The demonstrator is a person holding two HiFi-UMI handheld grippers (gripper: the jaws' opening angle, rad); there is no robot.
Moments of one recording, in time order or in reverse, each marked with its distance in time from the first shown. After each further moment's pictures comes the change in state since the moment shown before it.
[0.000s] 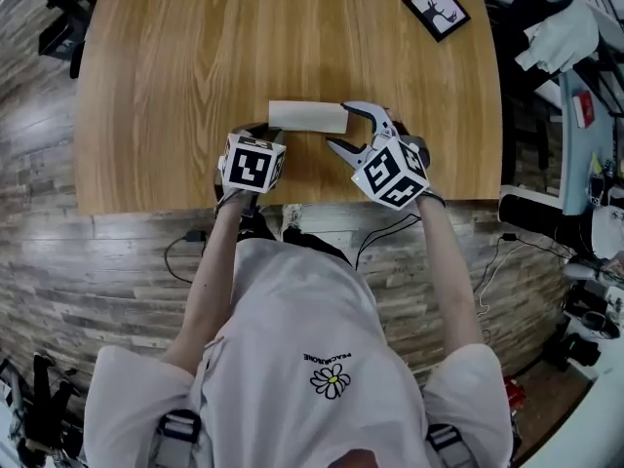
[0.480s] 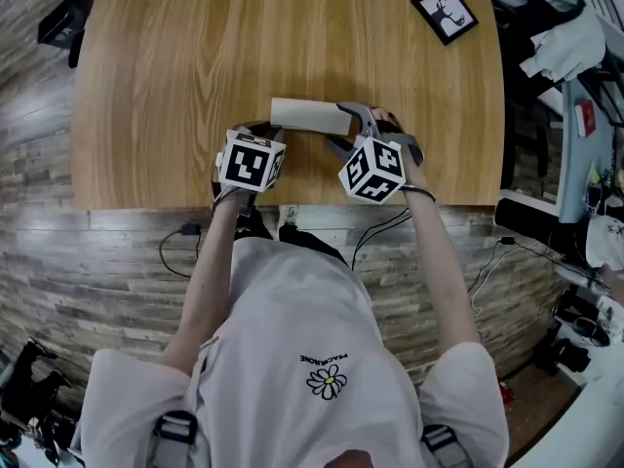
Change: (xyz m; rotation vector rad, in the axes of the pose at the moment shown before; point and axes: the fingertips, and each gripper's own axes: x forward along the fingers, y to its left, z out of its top) left arm 0.000 0.000 -0.001 -0.023 0.018 -0.032; right arm 0.045 0.007 -0.039 -0.166 0.183 0.001
